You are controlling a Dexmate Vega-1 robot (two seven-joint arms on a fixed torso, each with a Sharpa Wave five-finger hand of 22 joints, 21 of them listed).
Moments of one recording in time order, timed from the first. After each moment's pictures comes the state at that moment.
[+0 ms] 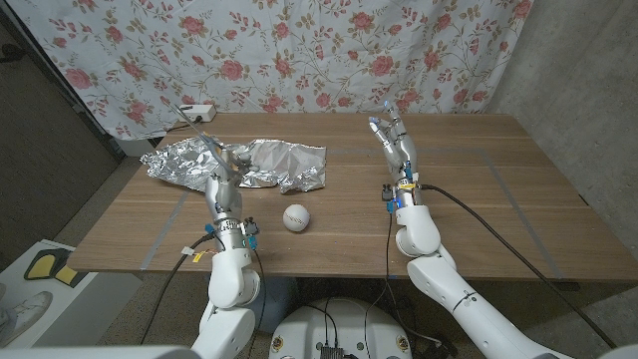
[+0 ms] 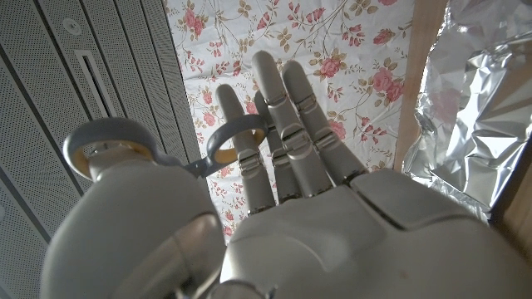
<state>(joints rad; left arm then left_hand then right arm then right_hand) 1.41 0.23 0.20 -1.74 -0.32 -0.76 0.39 0.72 -0.15 -0.21 0.00 0.43 0.96 0.07 0.58 0.49 0.75 0.03 0.88 0.94 1.10 -0.12 0.49 0.76 0.74 -0.06 0.95 0.41 -1.05 -0.27 -0.45 -1.53 0.25 0.69 -0.27 1.07 0.14 0.19 -0.12 0.20 0.23 -0.18 0.21 0.21 0.55 -0.21 0.54 0.30 0.18 -0.04 0.28 0.42 0.19 0.15 0.19 0.17</state>
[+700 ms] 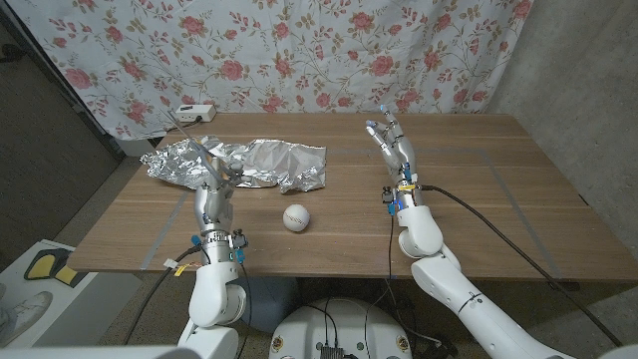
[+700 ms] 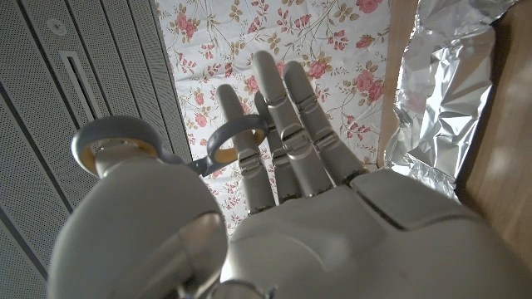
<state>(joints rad) 1.53 0.29 0.16 -1.86 -0.37 -0.70 0.39 0.75 -0.13 -0.22 0.00 0.44 0.96 0.07 0.56 0.49 0.75 0.03 0.88 0.93 1.10 -0.12 0.50 0.76 0.74 -0.06 0.95 0.40 -1.06 -0.31 -0.45 -1.56 0.23 0.62 -0.27 1.01 0.11 0.17 -0.11 0.20 0.20 -0.16 0.21 0.21 0.53 -0.21 0.52 0.30 0.16 -0.04 0.28 0.41 0.18 0.17 0.19 0.17</state>
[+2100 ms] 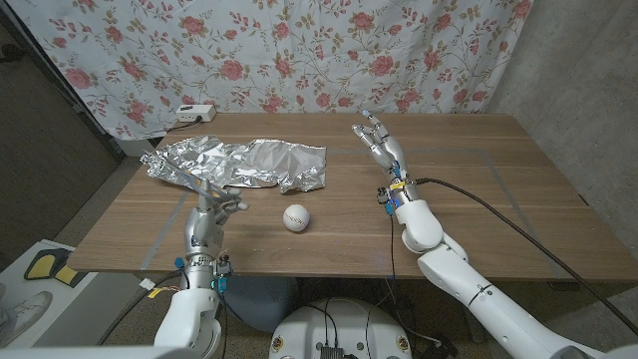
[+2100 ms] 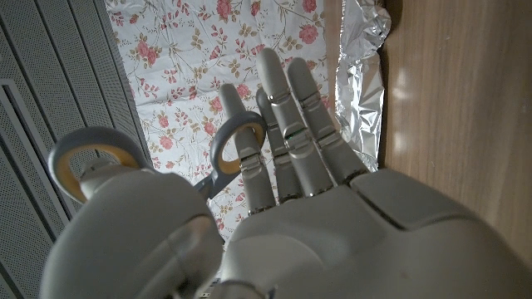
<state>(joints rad) 1.73 0.40 0.10 -2.02 -0.43 -0.54 0.37 0.65 -0.14 -0.32 0.05 0.43 0.97 0.09 0.52 0.51 0.77 0.06 0.88 0.93 1.10 -0.08 0.50 0.74 0.73 -0.03 0.97 0.40 -1.03 -0.39 -0.50 -1.62 0.14 0.46 -0.28 0.77 0.04 0.08 -0.04 0.18 0.16 -0.12 0.21 0.20 0.48 -0.19 0.42 0.30 0.11 -0.04 0.26 0.37 0.13 0.21 0.18 0.17</state>
